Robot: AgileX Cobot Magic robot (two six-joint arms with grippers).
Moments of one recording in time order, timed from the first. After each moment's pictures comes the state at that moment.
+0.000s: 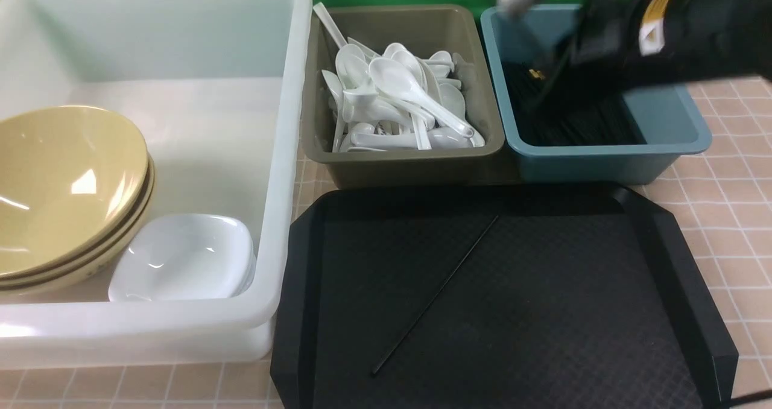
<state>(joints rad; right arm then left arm) 0.47 1.47 -1.29 -0.43 0.42 0.12 -0.20 -0.02 -0.37 0.26 0.59 -0.10</state>
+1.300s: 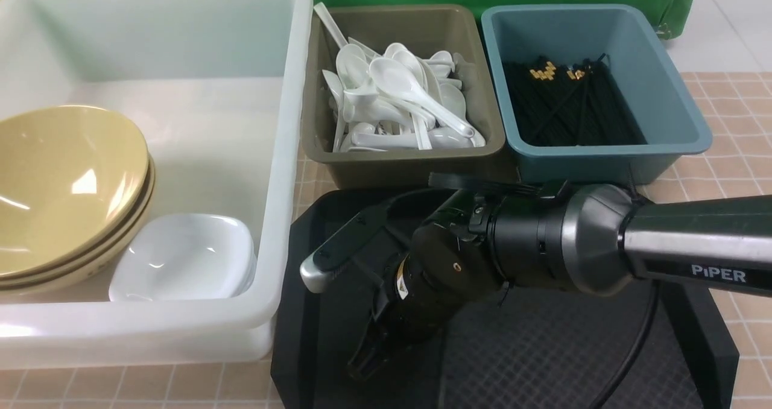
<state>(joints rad) 0.85 1.95 -1.27 0.04 0.62 0.00 -0.20 -0.02 -0.37 0.26 0.59 -0.10</state>
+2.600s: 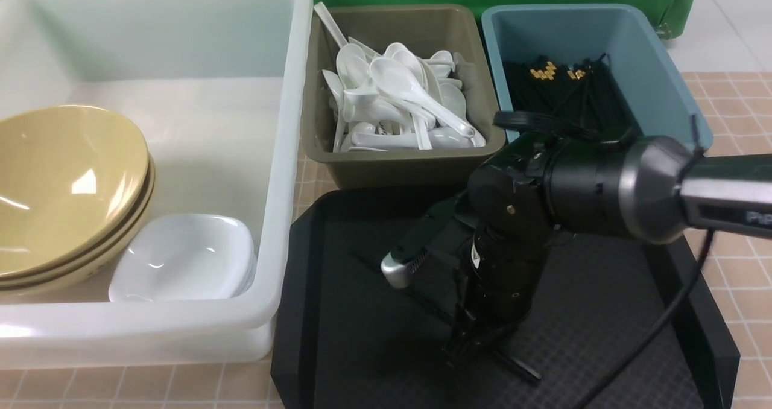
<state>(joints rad) 0.71 1.85 -1.26 0.00 0.93 -0.14 -0.20 -0.02 -0.37 0.26 0.60 -0.10</state>
